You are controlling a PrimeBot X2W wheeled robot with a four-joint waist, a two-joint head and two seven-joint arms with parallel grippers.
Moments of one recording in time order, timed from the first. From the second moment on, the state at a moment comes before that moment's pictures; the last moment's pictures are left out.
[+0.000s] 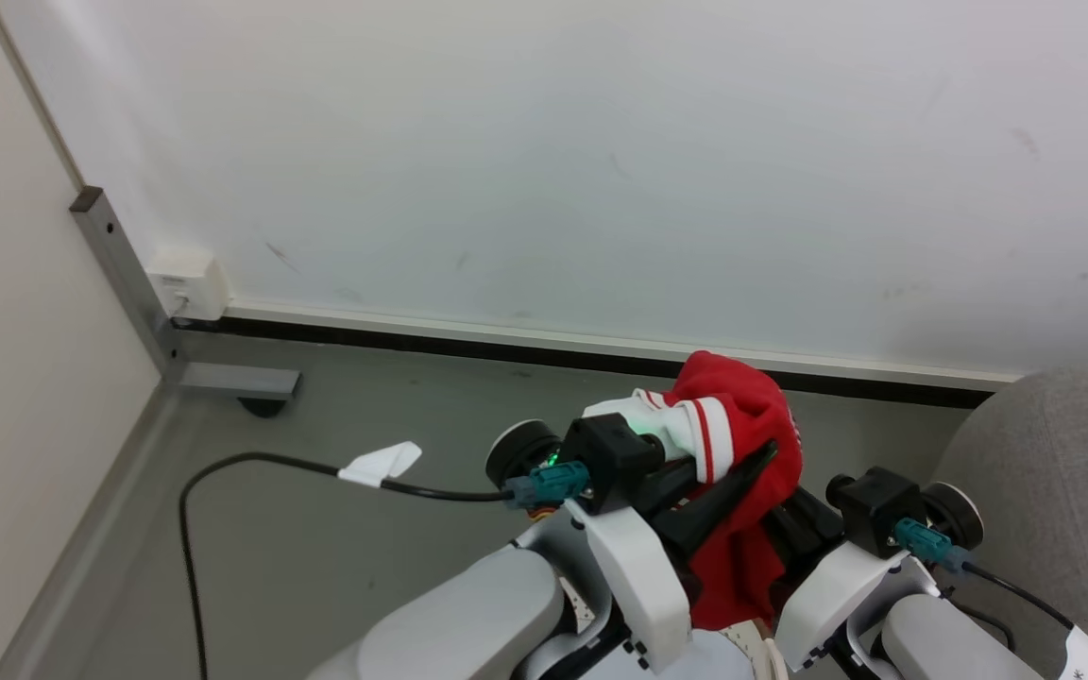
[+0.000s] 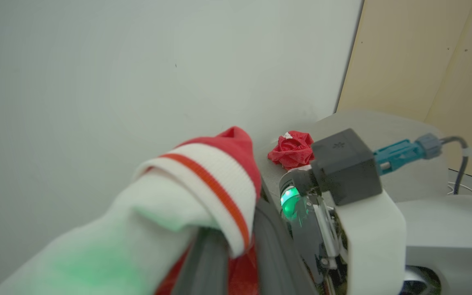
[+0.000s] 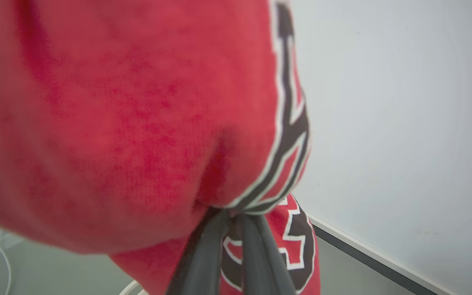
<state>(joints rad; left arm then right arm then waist) -0.74 0.14 -1.06 0.29 -0.68 -0.01 -0.15 -0.52 -0.19 0.70 0.62 0.49 0.13 -0.26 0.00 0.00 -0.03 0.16</state>
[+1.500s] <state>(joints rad) -0.63 0.26 -1.03 0.17 -0.63 0.08 -0.25 -0.20 -0.24 0.06 0.13 0.44 0.13 -0.21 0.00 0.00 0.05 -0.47</state>
